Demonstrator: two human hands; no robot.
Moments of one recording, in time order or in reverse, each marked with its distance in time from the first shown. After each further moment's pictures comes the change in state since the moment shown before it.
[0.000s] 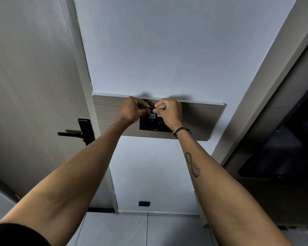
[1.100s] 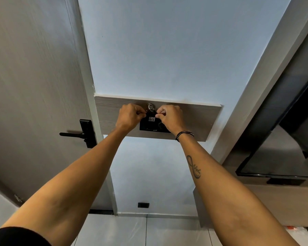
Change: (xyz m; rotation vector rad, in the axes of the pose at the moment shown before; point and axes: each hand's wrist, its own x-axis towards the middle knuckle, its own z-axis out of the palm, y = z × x) left_hand -0.026 -0.002 -0.004 0.270 0.086 0.060; right_hand -0.019 -0.007 -0.014 -0.385 -0.050 -0.115
